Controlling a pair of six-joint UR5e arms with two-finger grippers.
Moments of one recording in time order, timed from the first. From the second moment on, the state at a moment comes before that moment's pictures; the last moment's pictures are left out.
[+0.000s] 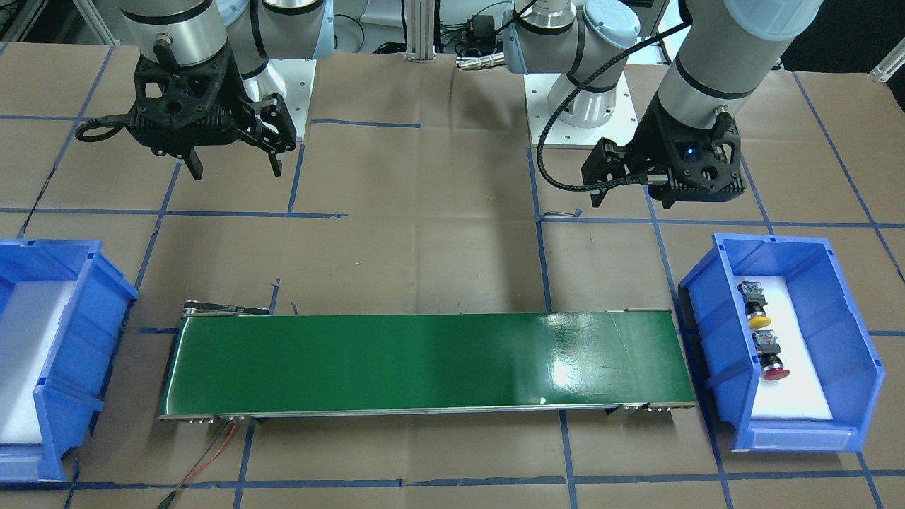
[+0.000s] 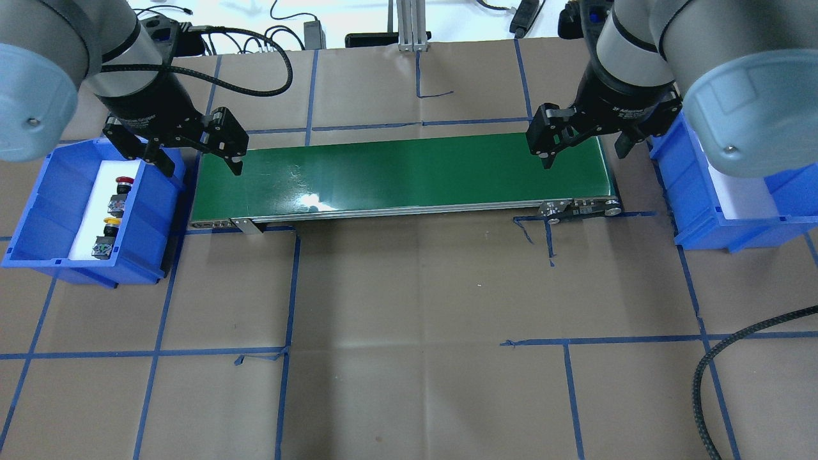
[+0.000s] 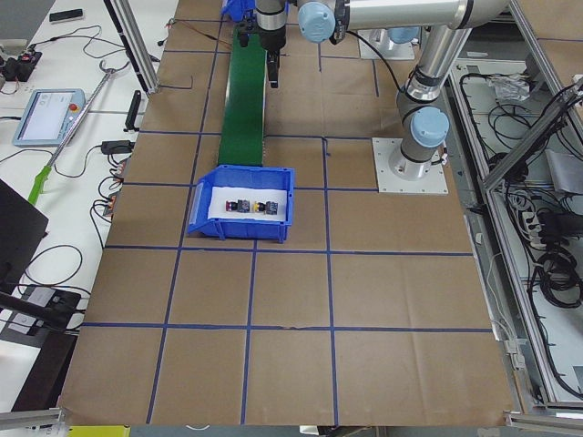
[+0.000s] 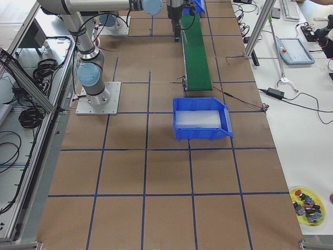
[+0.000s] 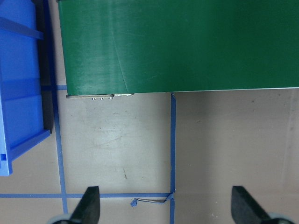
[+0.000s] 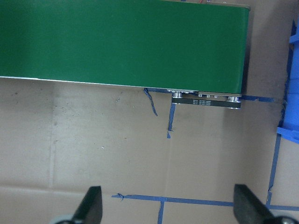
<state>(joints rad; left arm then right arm) -1.51 -1.59 -1.61 -1.55 1.58 0.07 1.65 -1.62 1.64 -1.66 -1.59 -0.02</state>
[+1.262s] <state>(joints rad) -1.48 -1.58 -1.62 -1.55 1.58 0.12 1.65 -1.62 1.64 -1.66 -1.59 -0.02</state>
